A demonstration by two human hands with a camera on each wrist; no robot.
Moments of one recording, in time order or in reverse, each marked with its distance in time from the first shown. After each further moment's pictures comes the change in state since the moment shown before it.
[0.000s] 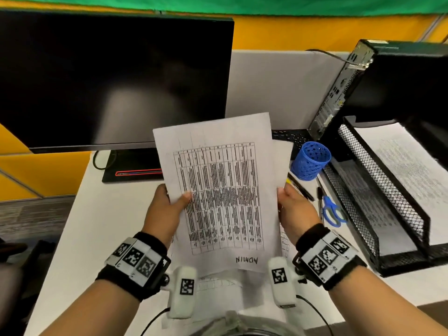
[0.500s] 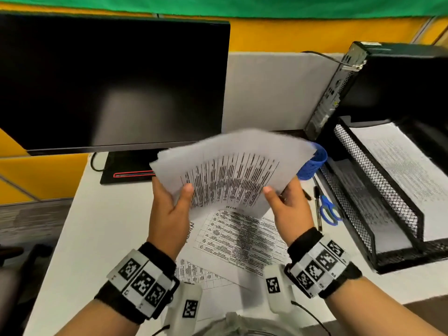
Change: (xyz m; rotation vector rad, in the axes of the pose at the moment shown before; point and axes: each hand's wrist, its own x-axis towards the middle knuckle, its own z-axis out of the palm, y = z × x) left_hand -0.045 0.036 0.019 -0.038 0.028 0.399; right_hand -0.027 -0.016 0.017 -0.154 0.061 -0.402
